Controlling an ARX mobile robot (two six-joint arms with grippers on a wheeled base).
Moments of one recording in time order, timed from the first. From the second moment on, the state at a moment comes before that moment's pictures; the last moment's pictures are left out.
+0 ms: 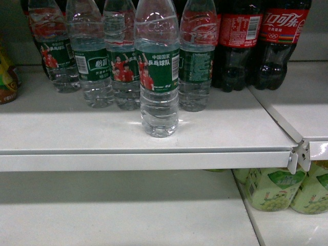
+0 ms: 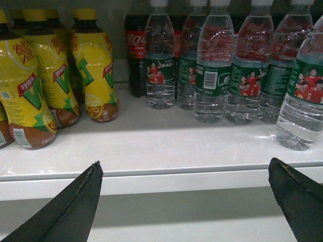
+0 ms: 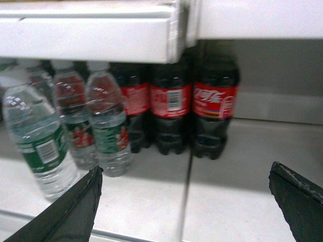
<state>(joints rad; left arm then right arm) 0.00 0.01 0.01 0.00 0.00 0.00 -0.03 0.90 0.43 0.47 -0.27 0.01</state>
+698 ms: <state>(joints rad) 0.00 0.01 0.01 0.00 0.00 0.00 0.55 1.57 0.68 0.62 -0.14 -0.08</state>
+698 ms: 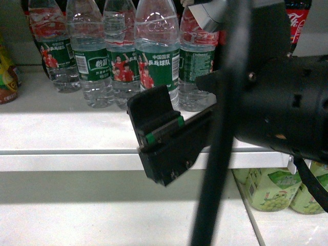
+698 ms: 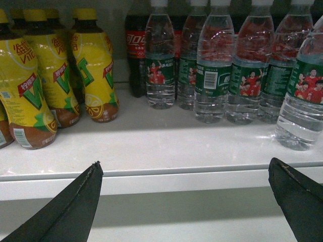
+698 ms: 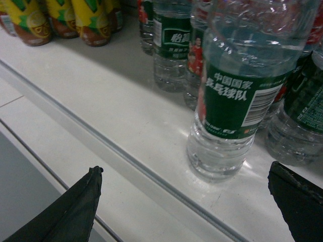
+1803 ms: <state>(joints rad) 0.00 0.01 0.01 0.00 0.00 0.00 0.54 1.88 1.14 0.37 -0.03 0.25</state>
